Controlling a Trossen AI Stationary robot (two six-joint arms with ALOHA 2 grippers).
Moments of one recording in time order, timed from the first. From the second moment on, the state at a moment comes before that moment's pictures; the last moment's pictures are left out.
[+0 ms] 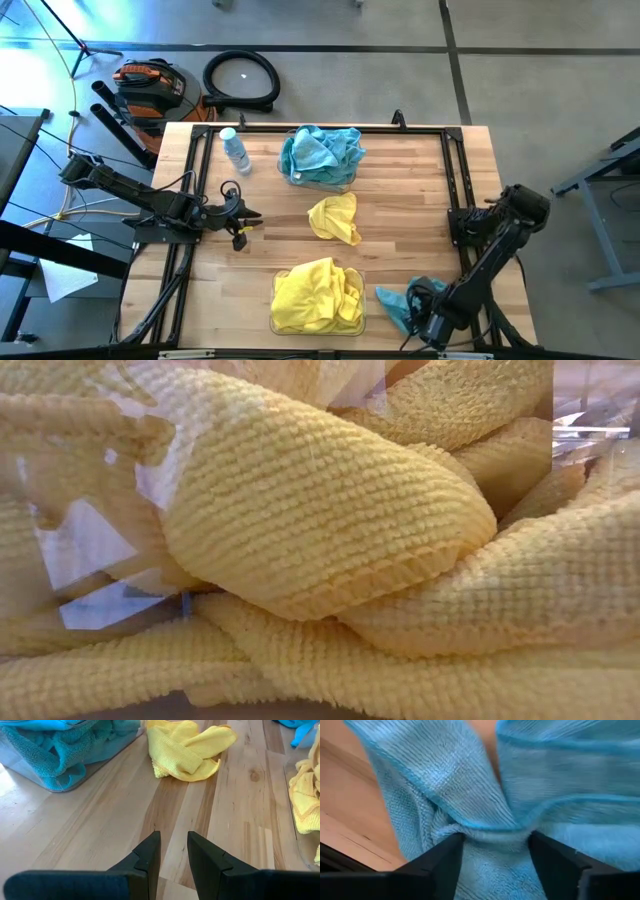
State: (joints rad) left arm -0.31 0.73 0.24 -0.16 -0.46 -0.44; right arm 1.00 1.72 1.01 -0.70 0.05 2.06
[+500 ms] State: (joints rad) left arm -0.31 0.73 0.24 -0.15 -0.46 -0.44; right arm 0.87 1.71 0.85 -0.58 -0.07 1.91
